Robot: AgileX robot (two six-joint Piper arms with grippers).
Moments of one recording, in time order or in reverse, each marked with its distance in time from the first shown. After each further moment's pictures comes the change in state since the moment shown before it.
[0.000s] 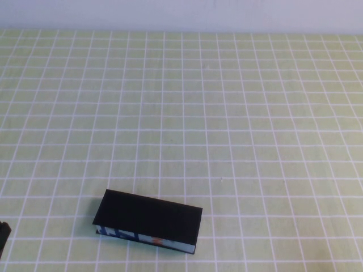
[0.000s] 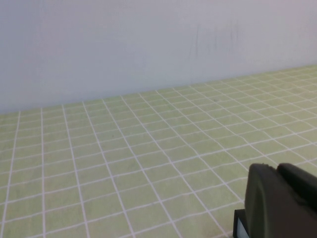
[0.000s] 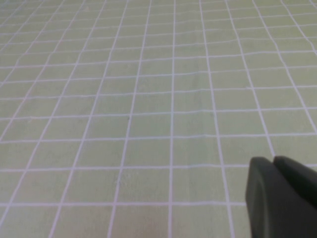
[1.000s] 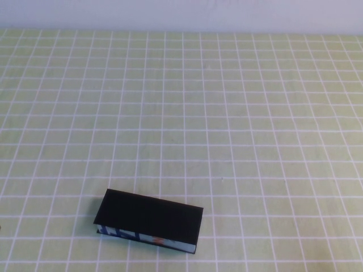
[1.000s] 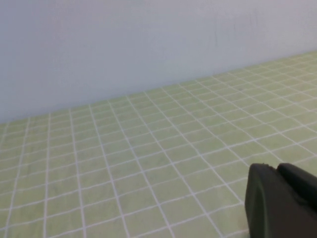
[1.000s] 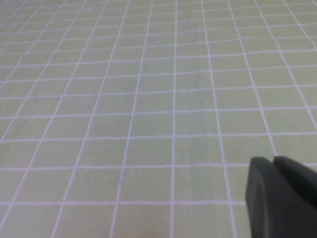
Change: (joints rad) right arm 0.000 0.000 0.000 0.002 0.004 0.000; left arm 0.005 0.000 0.000 0.358 -0.018 -0.267
